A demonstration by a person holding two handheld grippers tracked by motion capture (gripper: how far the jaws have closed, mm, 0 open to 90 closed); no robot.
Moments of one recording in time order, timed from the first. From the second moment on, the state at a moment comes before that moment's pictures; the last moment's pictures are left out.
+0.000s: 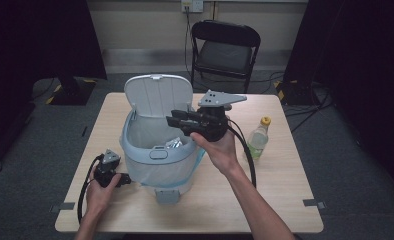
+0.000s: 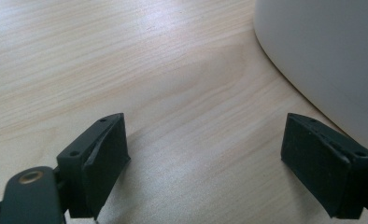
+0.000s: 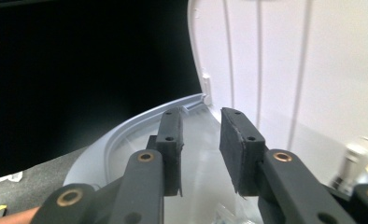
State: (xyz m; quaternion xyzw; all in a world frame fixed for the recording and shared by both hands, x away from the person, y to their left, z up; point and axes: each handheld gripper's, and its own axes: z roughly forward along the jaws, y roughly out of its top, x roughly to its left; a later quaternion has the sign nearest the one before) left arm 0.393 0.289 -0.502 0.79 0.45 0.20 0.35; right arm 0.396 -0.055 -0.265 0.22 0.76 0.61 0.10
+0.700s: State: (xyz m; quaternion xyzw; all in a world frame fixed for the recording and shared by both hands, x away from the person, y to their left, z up) left arm 0.393 0.289 -0.502 0.79 0.45 0.20 0.35; right arm 0.403 -0.119 -0.277 0.29 0.73 0.61 0.14
